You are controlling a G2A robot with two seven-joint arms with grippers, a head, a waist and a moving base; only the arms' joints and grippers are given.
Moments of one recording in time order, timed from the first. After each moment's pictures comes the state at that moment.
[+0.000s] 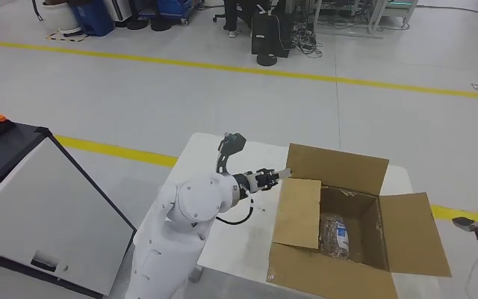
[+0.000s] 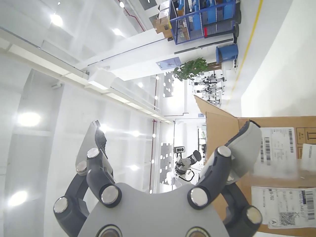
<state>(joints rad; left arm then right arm) 1.14 -1.54 -1.20 -1.95 0.71 0.57 -1.10 -1.37 -0.82 2.10 -0.76 0.89 0.03 1.32</state>
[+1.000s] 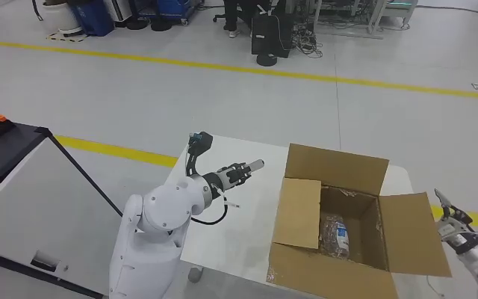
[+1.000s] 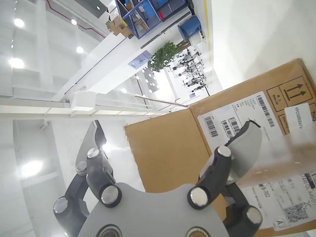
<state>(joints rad) 1.22 -1.52 -1.31 -2.05 0.70 0.56 -1.07 -1.35 -0.87 1.86 -0.87 0.88 0.33 1.15</state>
